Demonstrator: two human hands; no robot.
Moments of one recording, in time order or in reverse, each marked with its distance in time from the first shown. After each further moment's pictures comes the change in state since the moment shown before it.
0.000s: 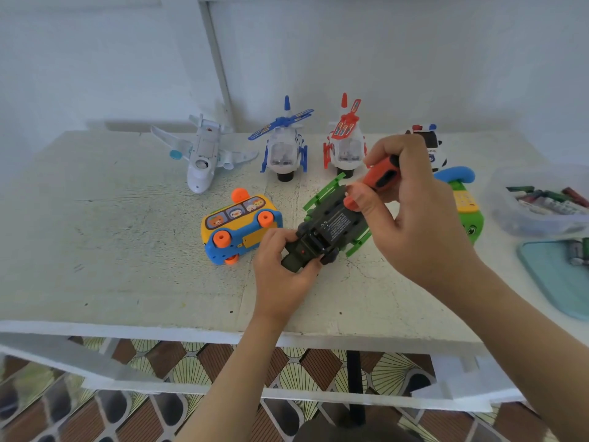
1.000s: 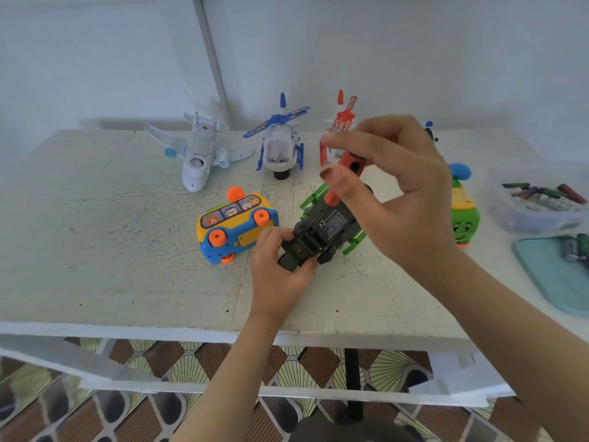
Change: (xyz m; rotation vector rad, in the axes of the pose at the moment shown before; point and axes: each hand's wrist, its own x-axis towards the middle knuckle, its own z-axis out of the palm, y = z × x) left_hand 0.000 0.003 0.001 0.008 -0.002 0.012; right_hand 0.017 -0.004 0.011 0.102 0.240 -0.150
